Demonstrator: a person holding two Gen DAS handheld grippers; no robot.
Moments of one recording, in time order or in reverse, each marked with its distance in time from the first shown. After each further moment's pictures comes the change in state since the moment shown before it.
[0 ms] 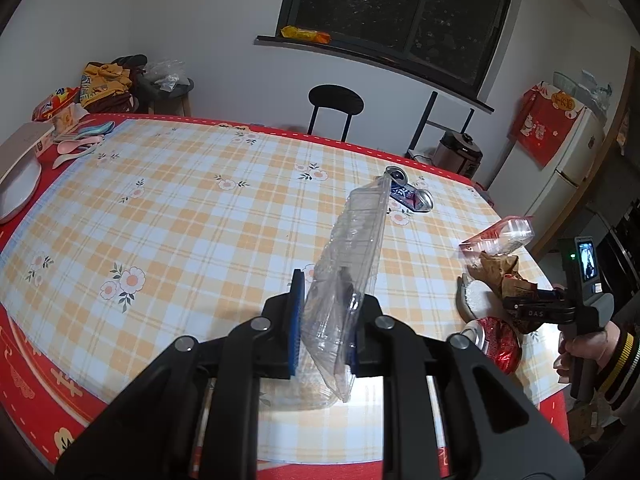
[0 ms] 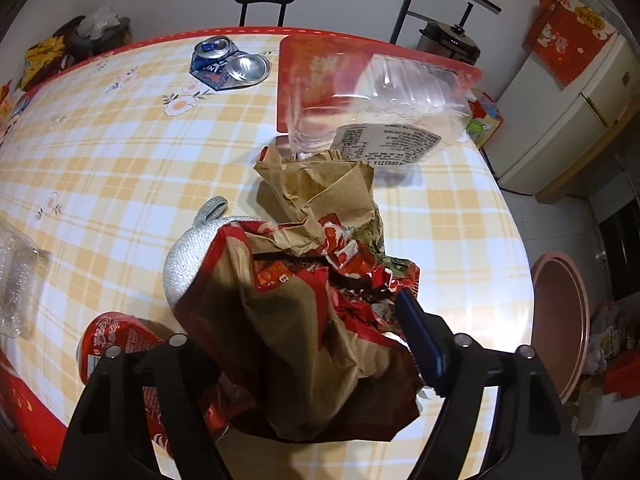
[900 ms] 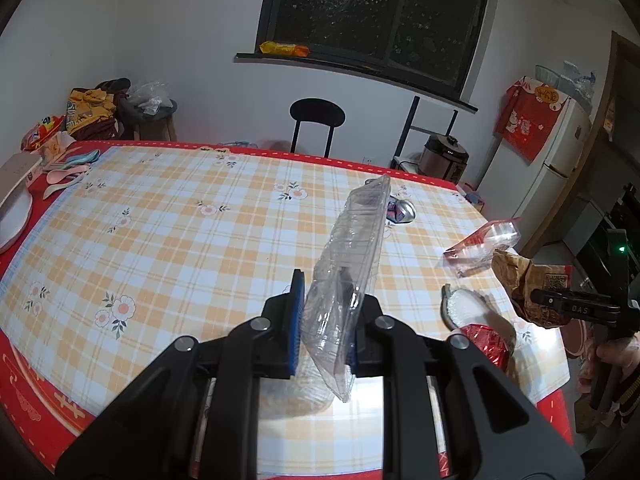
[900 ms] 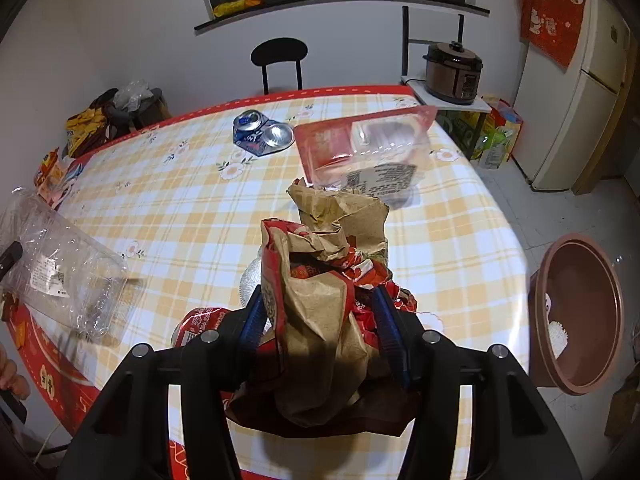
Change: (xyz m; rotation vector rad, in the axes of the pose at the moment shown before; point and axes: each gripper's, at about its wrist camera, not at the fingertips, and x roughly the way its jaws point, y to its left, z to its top) left arm -0.006 -0.026 0.015 0.072 -0.046 -0.025; right arm -0.077 -0.032 -0.024 0.121 -0.171 0.204
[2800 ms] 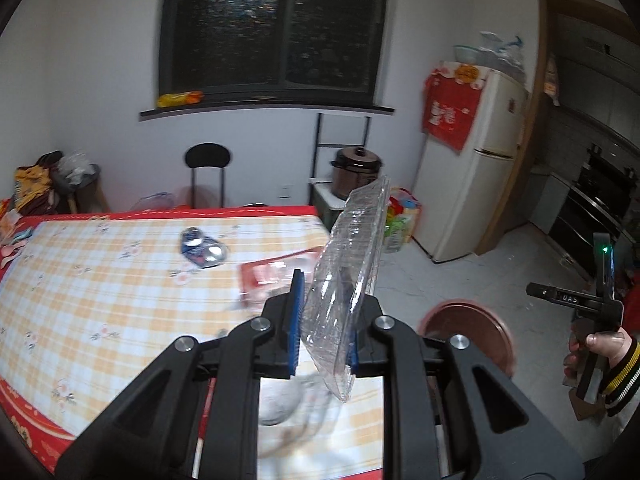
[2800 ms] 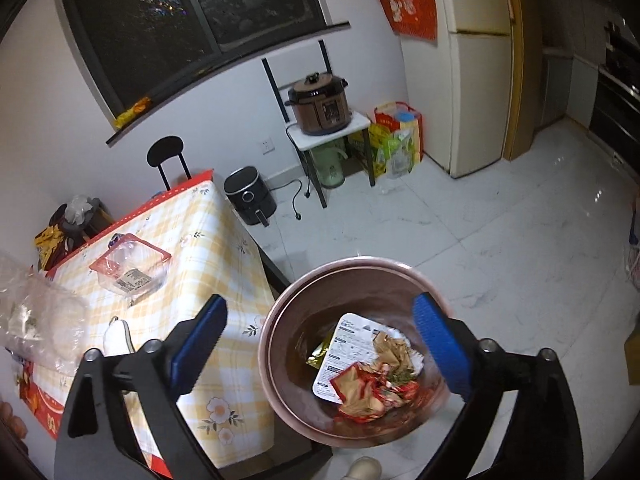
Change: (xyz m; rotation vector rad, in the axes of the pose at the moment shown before) left arm -0.026 -0.376 0.009 0.184 -0.085 -0.119; right arm -0.123 -0.384 -0.020 0.279 -0.177 -0.065
